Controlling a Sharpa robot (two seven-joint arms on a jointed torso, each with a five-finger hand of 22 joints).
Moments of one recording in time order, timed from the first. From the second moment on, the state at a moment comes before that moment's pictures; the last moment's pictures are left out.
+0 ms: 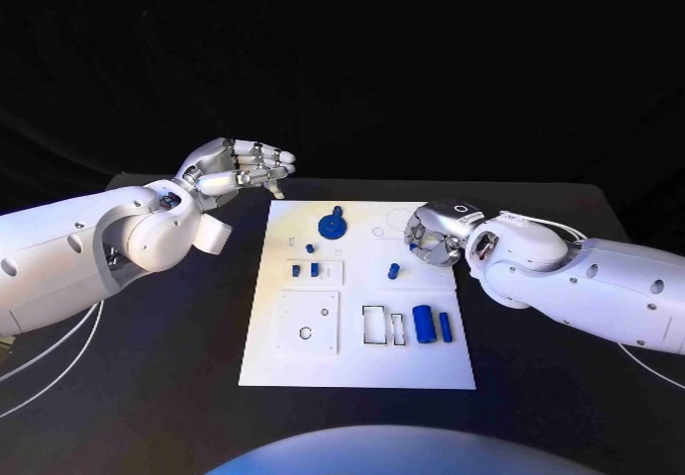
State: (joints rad) left arm 1.20 -0.96 0.02 1.48 -0.22 -0.03 0.37; left_hand 1.42 -0.22 0.57 0.03 0.09 0.90 0.21 0.25 0.19 0.93 0.15 0.44 0.07 0.94 0.07 1.02 0.31 0.17 0.83 0.16 0.90 0.51; right arm 1.20 -0.77 -0.15 1.48 -1.66 -0.31 -0.19; right_hand 1.36 -0.23 0.65 0.04 0.11 1.07 0.14 0.18 0.32 1.18 0.08 0.17 0.09 1.47 0.01 1.34 1.14 0.10 1.40 0.10 1.20 1.31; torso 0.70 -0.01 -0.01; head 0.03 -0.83
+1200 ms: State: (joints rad) left arm 1.20 -0.96 0.02 1.48 -0.24 -0.03 0.36; left_hand 1.42 -0.22 0.57 0.02 0.09 0.89 0.21 0.25 0.19 0.92 0.15 0.44 0.08 0.94 0.07 1.02 0.31 0.17 0.83 0.16 0.90 0.51; right arm 1.18 -0.77 -0.16 1.51 -1.74 -0.39 -0.26; right_hand 1.34 -0.19 0.70 -0.02 0.13 1.12 0.13 0.23 0.37 1.24 0.08 0.15 0.10 1.47 -0.01 1.34 1.11 0.08 1.44 0.08 1.29 1.31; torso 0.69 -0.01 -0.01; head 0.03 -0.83
